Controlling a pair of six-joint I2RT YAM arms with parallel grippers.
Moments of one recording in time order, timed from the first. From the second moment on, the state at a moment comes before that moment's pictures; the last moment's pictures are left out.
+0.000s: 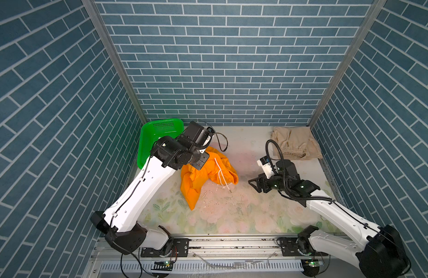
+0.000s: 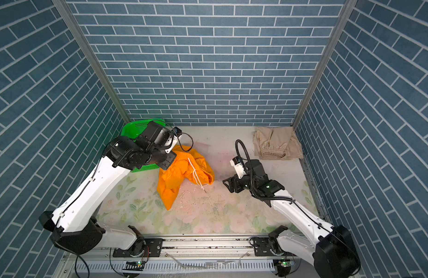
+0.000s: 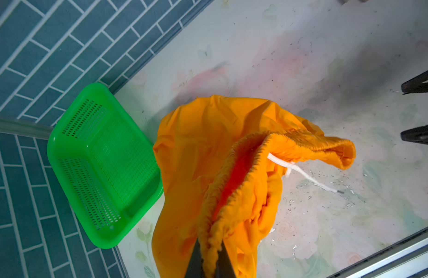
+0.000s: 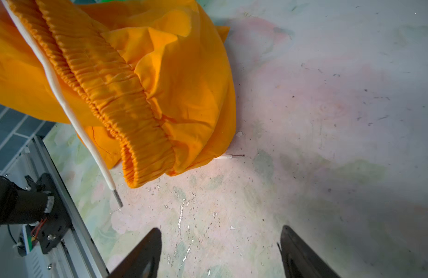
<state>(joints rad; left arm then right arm) -0.64 1.41 1.77 -1.36 -0.26 0.06 0.63 1.12 0.69 -0.28 -0.30 0.14</state>
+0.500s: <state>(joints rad) -0.55 1.41 1.74 -1.36 -0.24 0.07 0.97 1.39 0.84 -0.20 -0.15 -0.01</state>
